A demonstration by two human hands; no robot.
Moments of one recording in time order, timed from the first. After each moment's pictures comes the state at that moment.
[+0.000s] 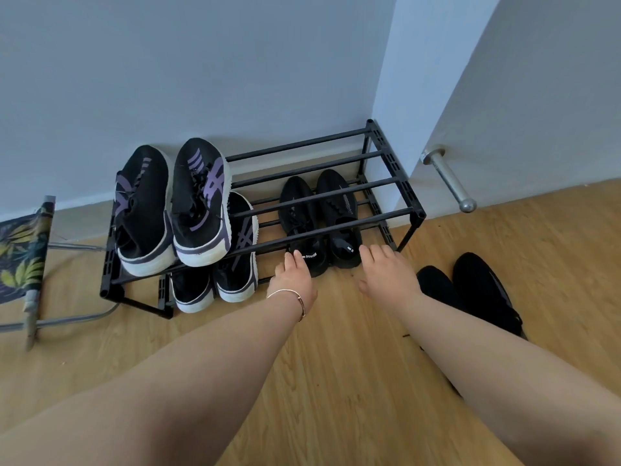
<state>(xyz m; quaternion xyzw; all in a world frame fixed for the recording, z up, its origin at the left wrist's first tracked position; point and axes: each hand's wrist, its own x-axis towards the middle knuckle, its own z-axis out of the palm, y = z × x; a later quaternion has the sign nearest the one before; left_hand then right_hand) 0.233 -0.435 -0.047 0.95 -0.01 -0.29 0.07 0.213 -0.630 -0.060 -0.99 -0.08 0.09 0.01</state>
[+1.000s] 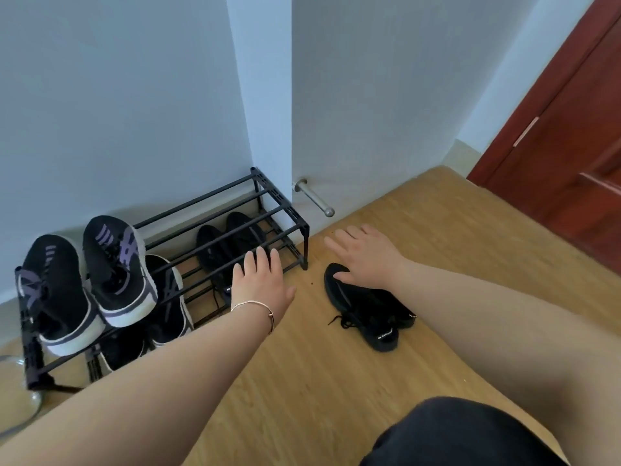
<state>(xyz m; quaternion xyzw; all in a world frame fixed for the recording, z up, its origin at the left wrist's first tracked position) 0.178 -0.490 0.076 0.96 -0.27 -0.07 -0.05 0.127 -0.722 0.101 -0.98 -0.10 0.06 -0.17</state>
